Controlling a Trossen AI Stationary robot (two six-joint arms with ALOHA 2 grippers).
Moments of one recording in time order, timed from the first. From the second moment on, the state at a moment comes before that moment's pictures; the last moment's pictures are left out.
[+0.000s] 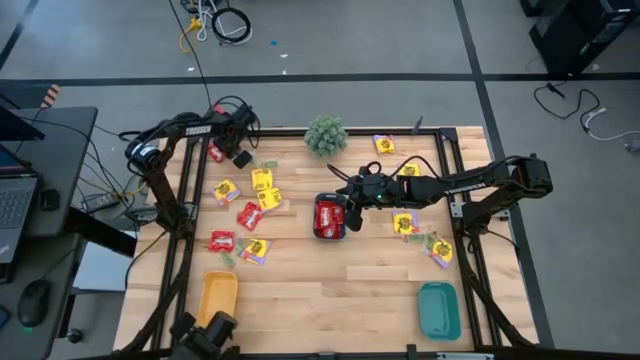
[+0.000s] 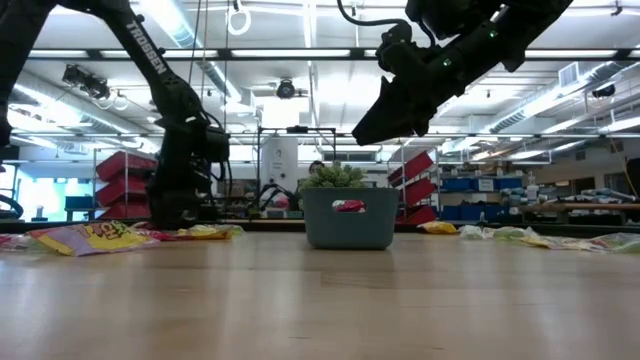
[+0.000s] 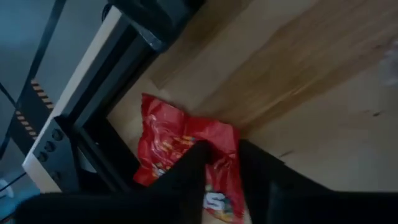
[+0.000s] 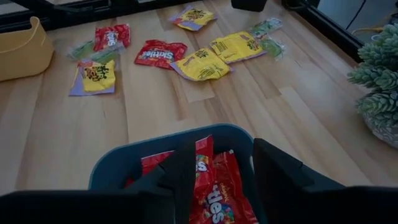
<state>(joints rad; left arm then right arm) 1.01 1.77 1.02 -0.70 -0.42 0.15 -0.07 1.47 0.80 0.10 0.16 0.19</state>
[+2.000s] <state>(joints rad) 0.40 1.32 0.84 0.48 0.86 -0.19 -0.11 1.29 0.74 0.51 -0.12 0.23</state>
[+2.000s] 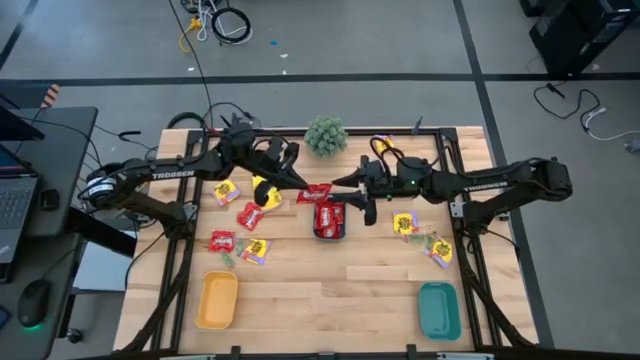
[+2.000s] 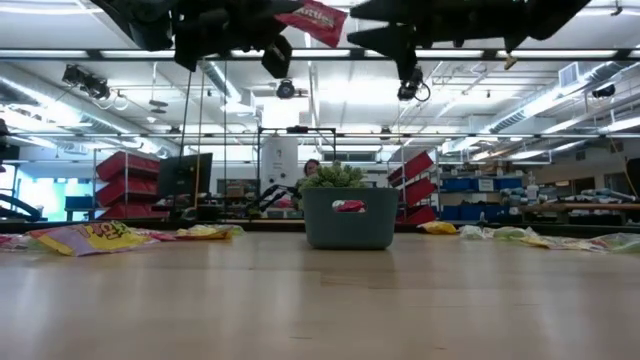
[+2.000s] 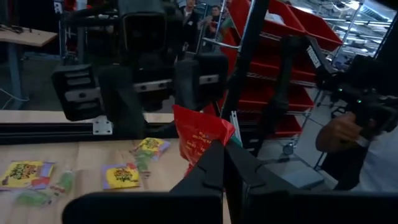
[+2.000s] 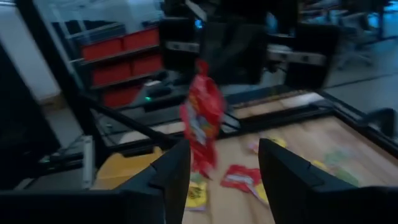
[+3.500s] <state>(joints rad) 0.50 1.28 0.84 0.31 0.68 0.13 -0.11 1.24 0.82 0.15 -0.13 0.27</state>
